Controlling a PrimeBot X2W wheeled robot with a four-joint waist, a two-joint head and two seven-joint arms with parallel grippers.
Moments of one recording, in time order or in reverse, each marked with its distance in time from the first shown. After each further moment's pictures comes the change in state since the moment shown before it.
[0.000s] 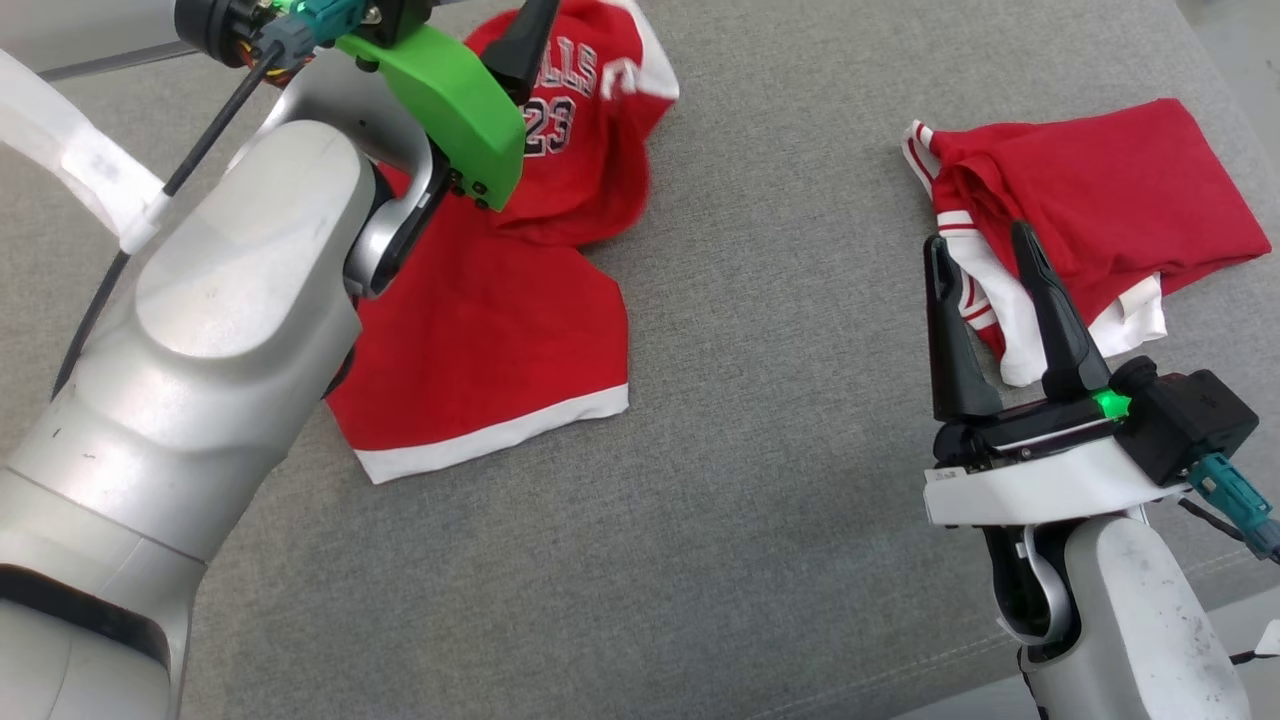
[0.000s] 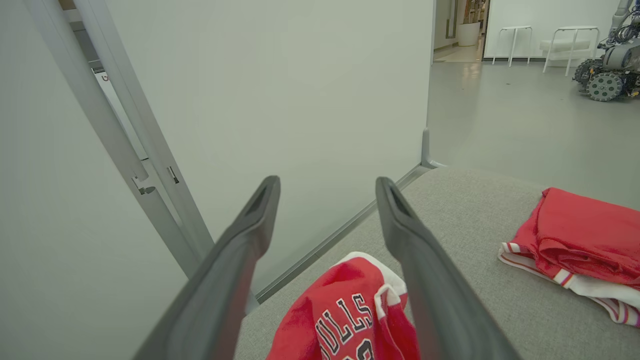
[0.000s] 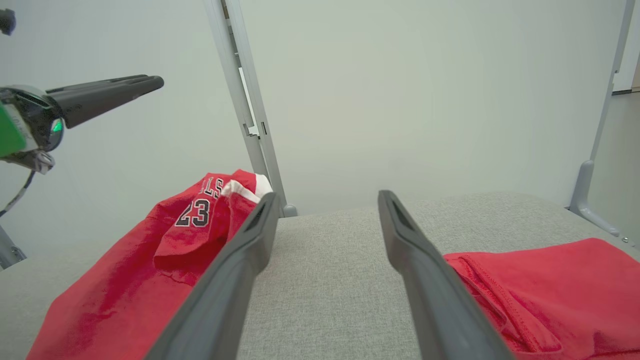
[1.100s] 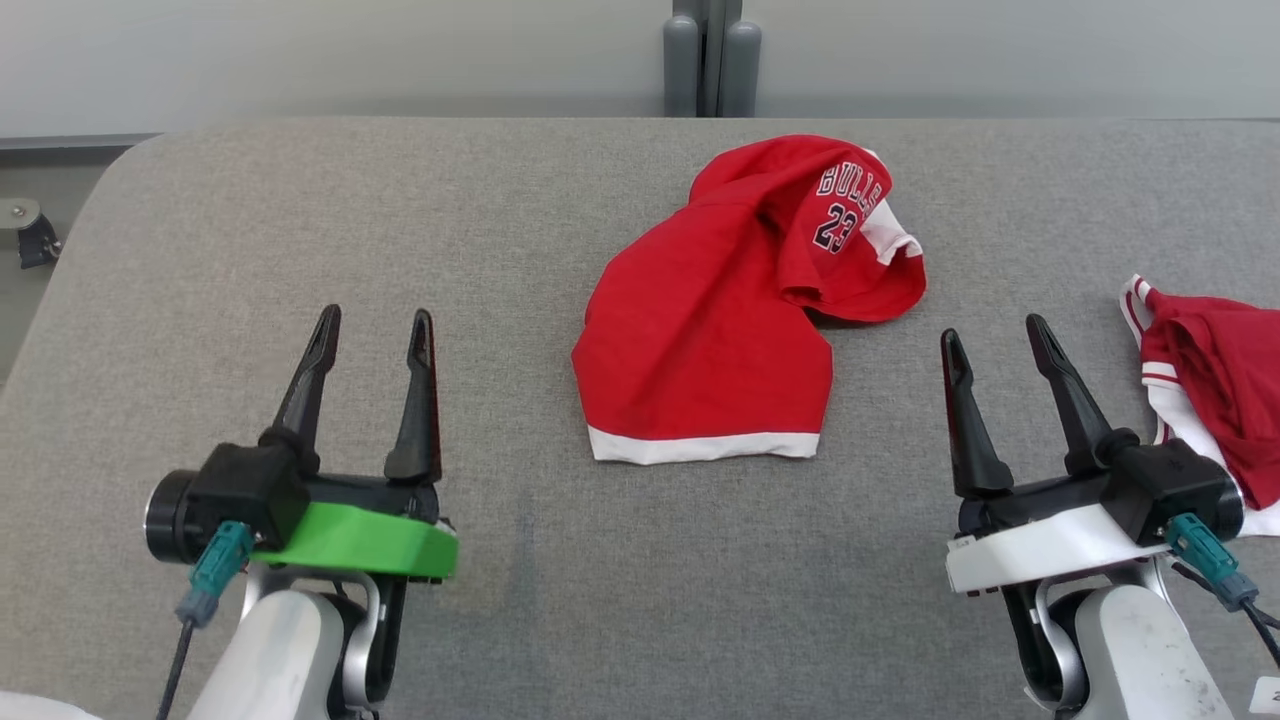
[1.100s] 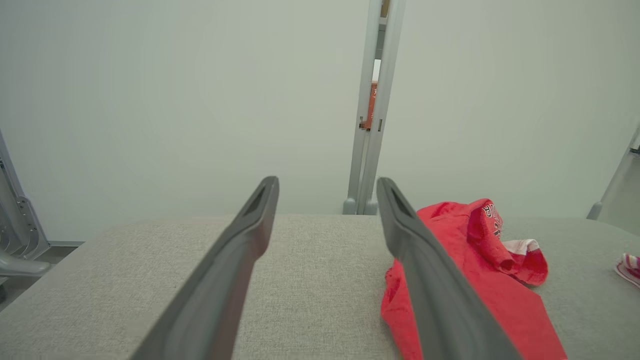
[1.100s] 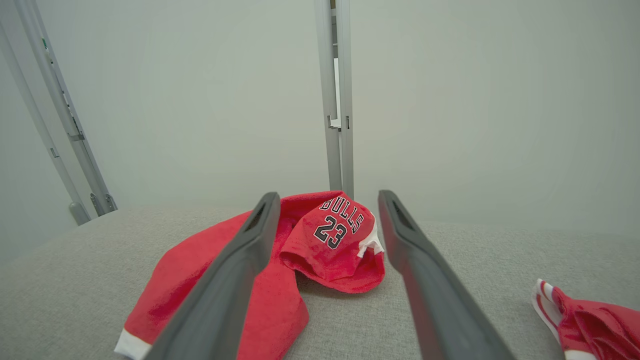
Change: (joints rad) left arm 0.906 -0.028 0.489 -0.478 0.202 0.146 -0.163; right arm 0.107 0.002 -0.067 0.067 -0.137 0.000 0.000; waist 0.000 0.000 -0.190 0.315
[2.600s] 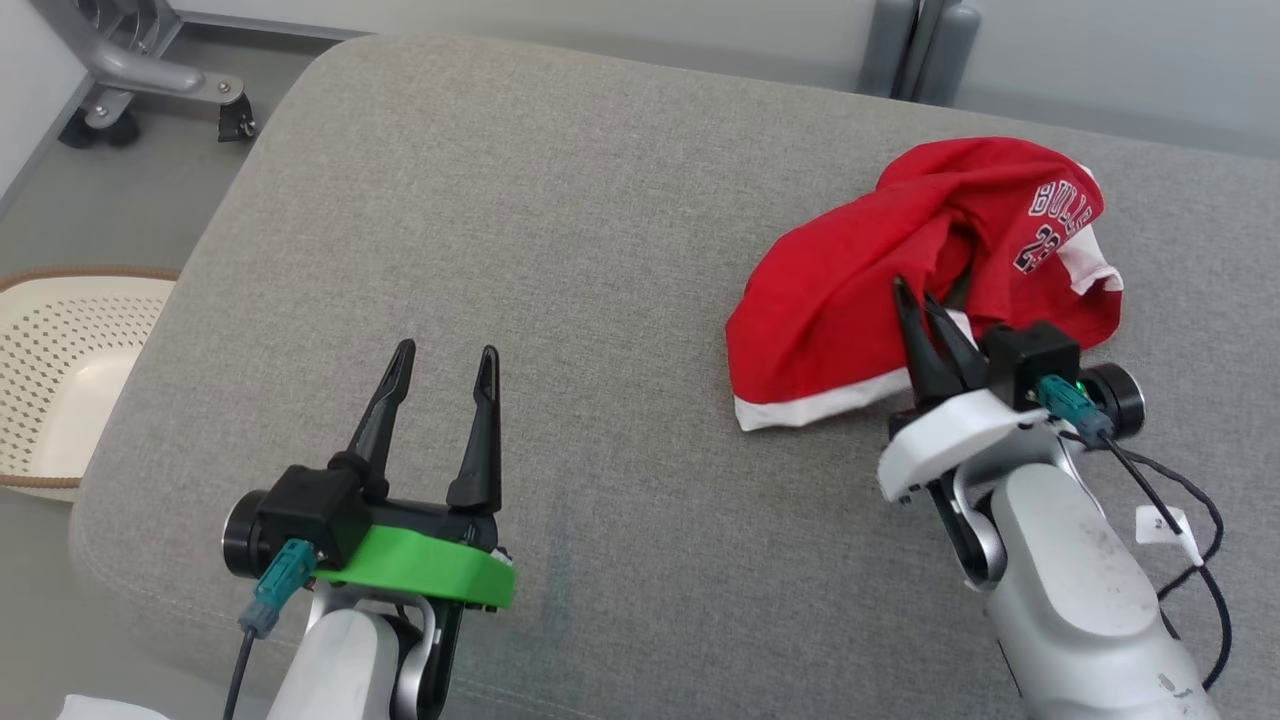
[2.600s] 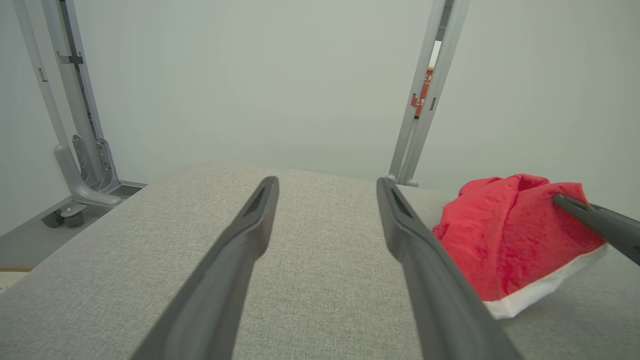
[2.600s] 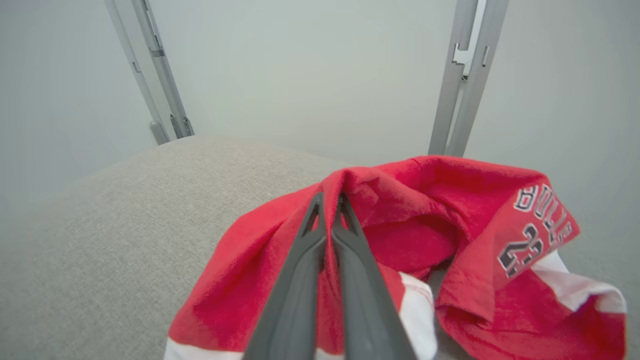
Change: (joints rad) left arm 0.064 -0.199 0.123 0.075 0.149 -0.198 0.000; right arm -0.324 0.000 0.066 0.498 -0.047 0.000 0.000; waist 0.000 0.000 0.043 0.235
